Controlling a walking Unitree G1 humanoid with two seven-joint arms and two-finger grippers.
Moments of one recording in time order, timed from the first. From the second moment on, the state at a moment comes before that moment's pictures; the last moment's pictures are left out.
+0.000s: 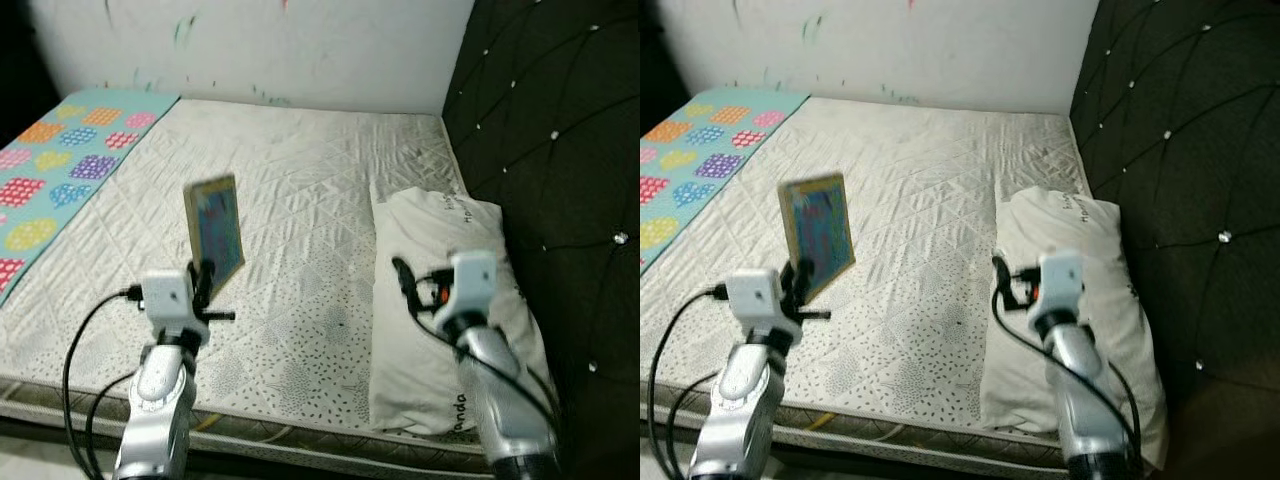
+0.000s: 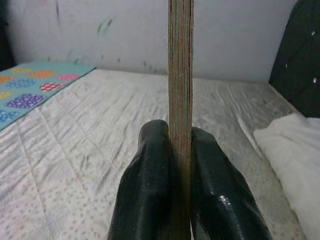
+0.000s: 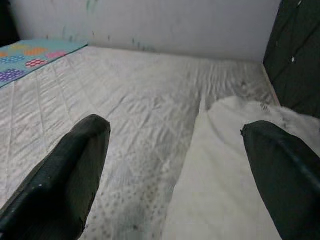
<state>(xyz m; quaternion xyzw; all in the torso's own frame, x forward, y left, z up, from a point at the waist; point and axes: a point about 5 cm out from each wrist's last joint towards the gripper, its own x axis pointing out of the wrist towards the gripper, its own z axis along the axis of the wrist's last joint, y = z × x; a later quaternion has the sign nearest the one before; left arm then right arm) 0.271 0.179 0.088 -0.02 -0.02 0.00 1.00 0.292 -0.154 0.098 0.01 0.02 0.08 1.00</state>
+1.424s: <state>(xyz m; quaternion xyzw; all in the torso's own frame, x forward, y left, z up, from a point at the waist) 0.247 0.191 0.097 -0.04 0.00 0.05 1.00 0.306 -0.143 0.125 0.03 0.01 0.10 0.99</state>
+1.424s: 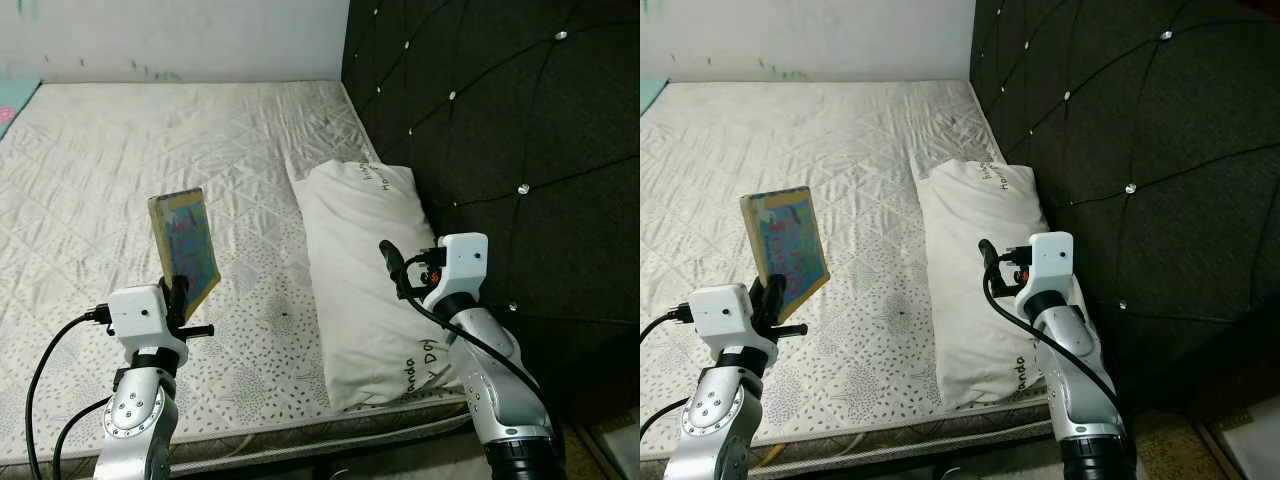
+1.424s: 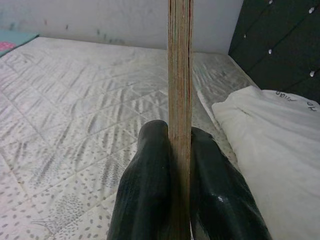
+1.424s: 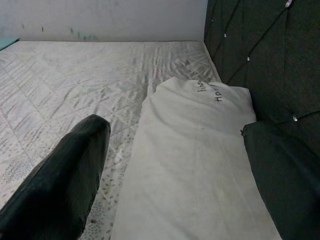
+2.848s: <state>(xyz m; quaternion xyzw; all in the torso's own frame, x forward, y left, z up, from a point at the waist) 0.252 0.190 0.107 -0.03 -0.01 0.06 1.00 0.316 -0.130 0.122 0.05 0.00 0.10 0.99</state>
